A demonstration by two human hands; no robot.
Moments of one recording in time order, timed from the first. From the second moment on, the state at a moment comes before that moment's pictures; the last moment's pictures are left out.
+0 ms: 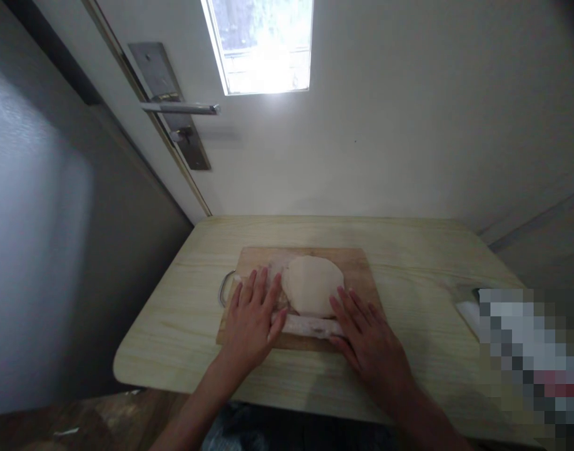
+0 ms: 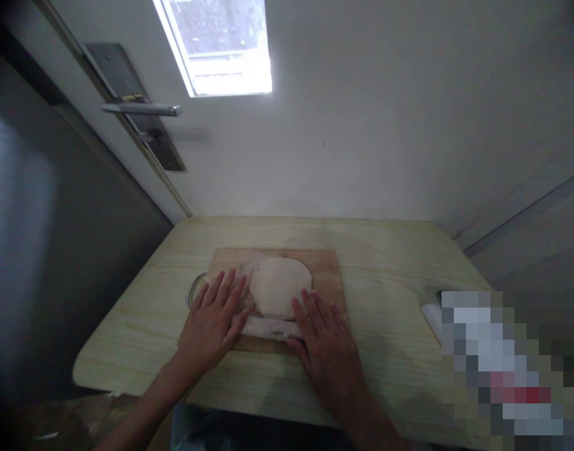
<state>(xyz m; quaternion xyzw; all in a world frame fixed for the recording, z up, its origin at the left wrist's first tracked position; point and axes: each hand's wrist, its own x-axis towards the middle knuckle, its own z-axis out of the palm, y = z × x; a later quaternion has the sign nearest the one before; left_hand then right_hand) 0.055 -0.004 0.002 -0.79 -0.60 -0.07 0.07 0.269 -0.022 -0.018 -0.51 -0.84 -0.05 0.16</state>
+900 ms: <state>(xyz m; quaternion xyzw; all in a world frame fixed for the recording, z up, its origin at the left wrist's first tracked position) 0.055 0.034 0.044 -0.84 -0.53 -0.10 0.11 0.297 0.047 0.028 -0.46 -0.86 -0.10 0.21</state>
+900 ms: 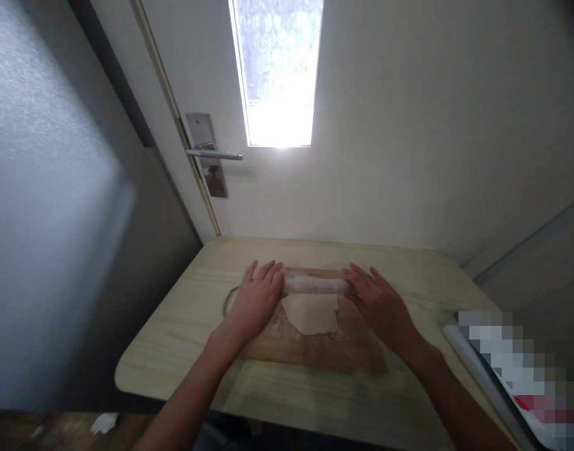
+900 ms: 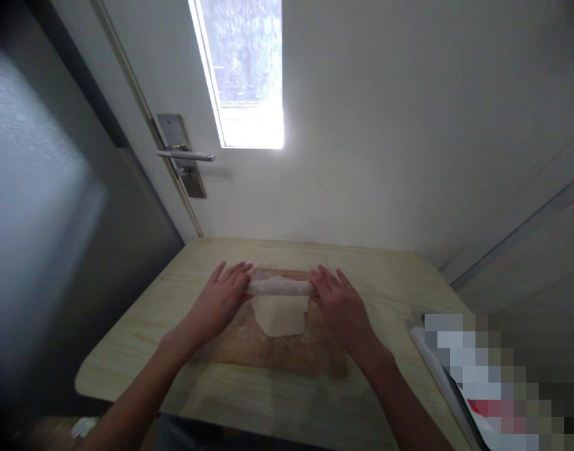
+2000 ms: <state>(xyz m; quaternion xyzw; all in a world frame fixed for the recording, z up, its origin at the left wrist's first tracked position) 0.070 0.153 0.011 -0.71 -0.70 -0.08 -0.04 0.255 0.156 0.009 -0.66 -0.75 0.03 0.04</state>
